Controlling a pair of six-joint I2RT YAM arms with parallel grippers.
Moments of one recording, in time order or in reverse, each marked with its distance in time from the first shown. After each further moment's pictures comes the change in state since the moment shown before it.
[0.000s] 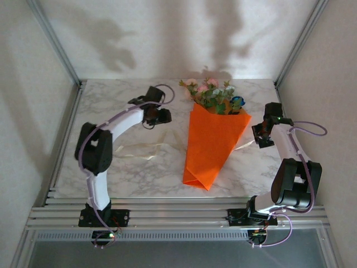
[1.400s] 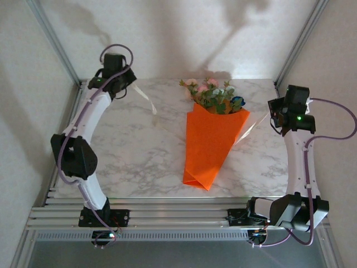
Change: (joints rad) left arm 0.303 -0.208 0.226 0.076 -0.120 -0.192; right arm -0.034 -0.224 0.273 0.040 0.024 -0.092
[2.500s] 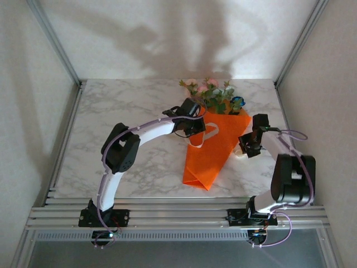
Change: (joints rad) left arm -0.565 0.379 -0.108 0.145 0.305 -0.235; right arm 0.127 0.304 -0.467 0.133 -0.198 0.066
